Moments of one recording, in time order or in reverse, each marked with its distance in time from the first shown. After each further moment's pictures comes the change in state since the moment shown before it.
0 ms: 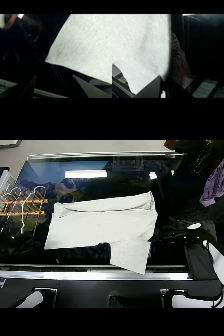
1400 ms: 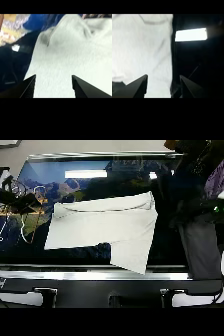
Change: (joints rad) left arm -0.240 -0.437 0.759 0.012 -0.120 -0.088; right arm -0.116 -0.056 0.549 -0.233 0.261 0.212
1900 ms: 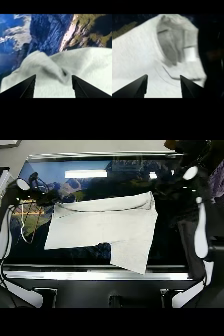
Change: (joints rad) left arm -0.173 -0.247 0.170 0.017 0.243 -0.044; right arm 0.277 -0.272 0.579 -0.243 -0.136 0.379
